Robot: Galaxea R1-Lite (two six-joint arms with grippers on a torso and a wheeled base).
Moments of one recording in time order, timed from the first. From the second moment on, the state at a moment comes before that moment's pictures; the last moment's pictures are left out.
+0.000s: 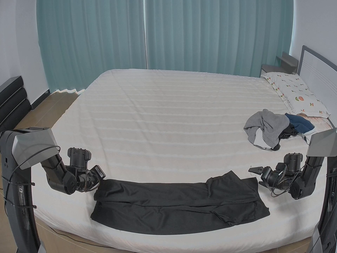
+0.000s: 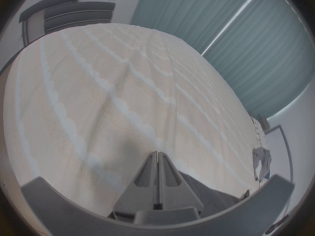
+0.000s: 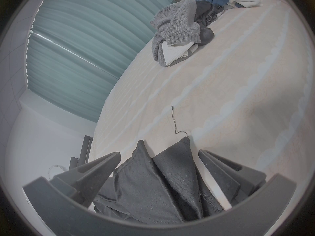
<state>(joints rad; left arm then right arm) -0.07 2.35 -0.79 -0.77 0.00 -0.76 -0.08 2.39 -0.56 -1.22 0.40 0.70</state>
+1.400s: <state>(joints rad) -0.09 2.35 -0.76 -0.84 -0.06 -0.75 -0.08 2.40 -0.55 -1.24 0.38 0.70</state>
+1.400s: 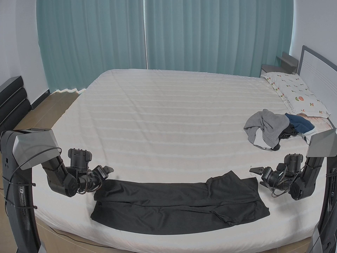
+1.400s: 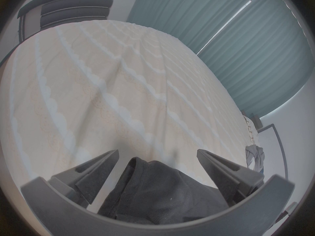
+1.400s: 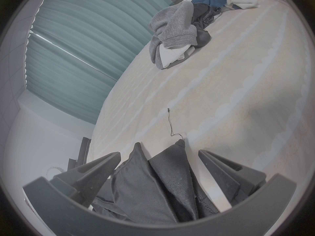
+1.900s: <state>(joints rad) -0.10 2.37 -0.72 -0.91 0.02 -0.75 -0.08 2.41 -0.55 -1.25 0.38 0.70</state>
